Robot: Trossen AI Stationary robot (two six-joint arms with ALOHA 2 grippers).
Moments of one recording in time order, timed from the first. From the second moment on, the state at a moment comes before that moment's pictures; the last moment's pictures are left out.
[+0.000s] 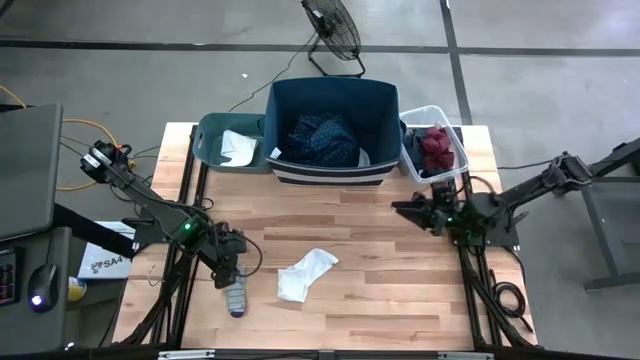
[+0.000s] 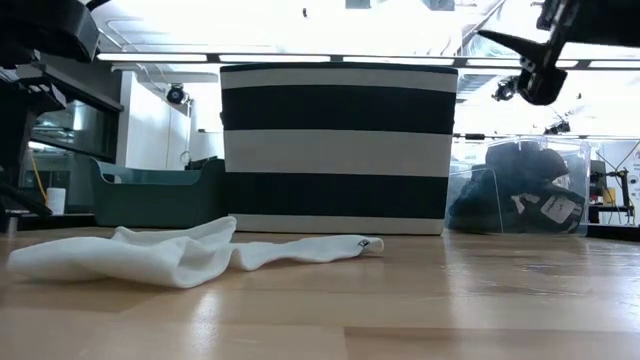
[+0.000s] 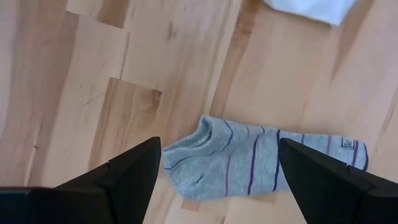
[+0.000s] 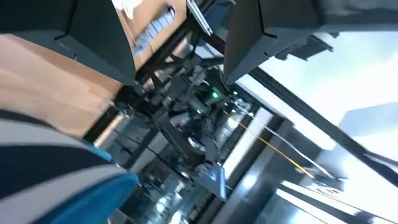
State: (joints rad) left arm -0.64 1.13 0.74 -0.80 -0.13 -0.93; right arm 0.38 0.65 0.17 0.69 0.47 0.85
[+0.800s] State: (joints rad) left arm -0.64 1.13 0.74 -0.80 -0.22 -0.97; right arm 0.19 0.04 0.06 0.01 0.16 0.62
